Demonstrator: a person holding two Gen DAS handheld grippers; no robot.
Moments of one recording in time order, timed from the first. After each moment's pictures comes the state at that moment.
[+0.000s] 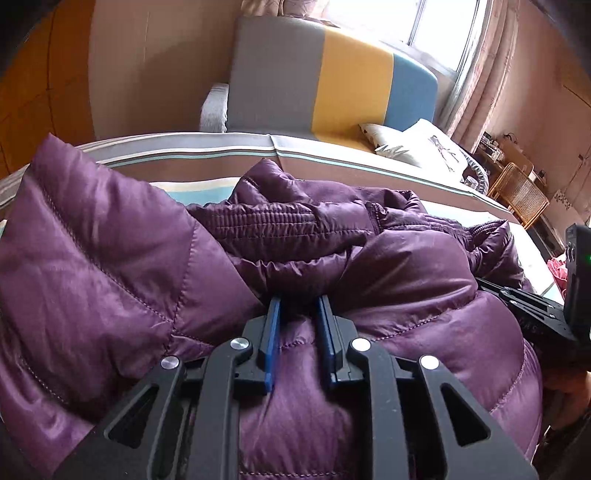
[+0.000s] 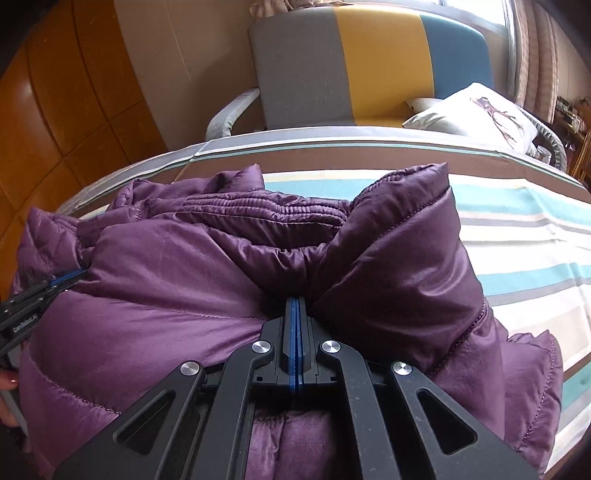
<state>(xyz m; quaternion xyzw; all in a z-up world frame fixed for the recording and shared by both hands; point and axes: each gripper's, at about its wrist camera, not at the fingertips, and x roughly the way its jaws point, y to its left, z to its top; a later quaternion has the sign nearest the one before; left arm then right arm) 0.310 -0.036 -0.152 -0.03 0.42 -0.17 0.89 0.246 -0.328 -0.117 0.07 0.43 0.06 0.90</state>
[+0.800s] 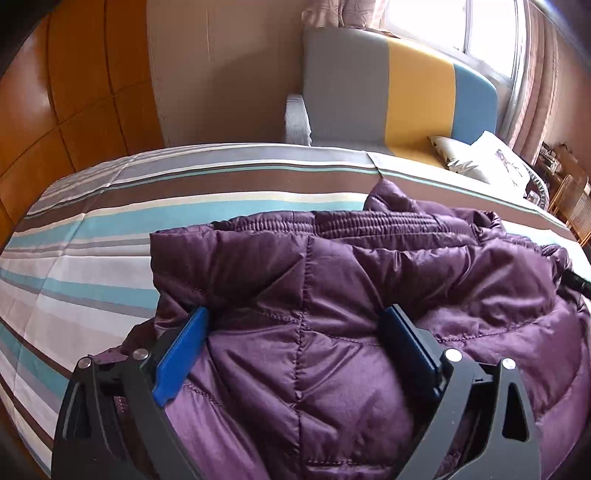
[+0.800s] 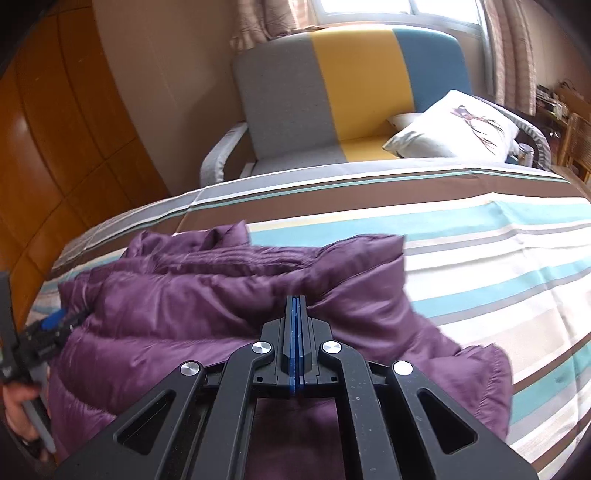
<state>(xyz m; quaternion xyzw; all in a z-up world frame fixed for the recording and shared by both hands) 0.315 0.025 -0.143 0.00 0.41 -0.03 0.91 0.238 -0.358 -0.077 0.12 0.39 0.03 0.91</state>
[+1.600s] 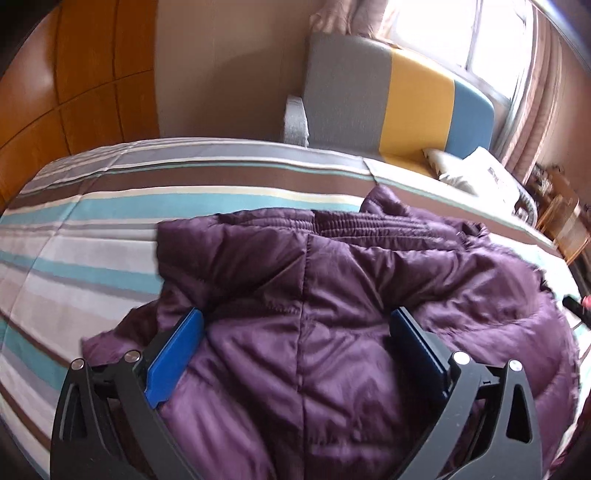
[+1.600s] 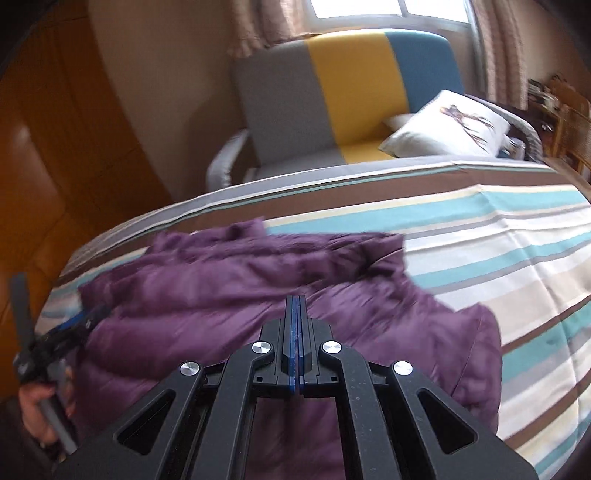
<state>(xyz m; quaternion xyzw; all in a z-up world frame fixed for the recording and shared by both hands) 0.301 0.046 -0.142 -0.06 0.39 -0.06 0.92 0.187 -0.338 -0.057 0.12 0.38 0.04 0.92</state>
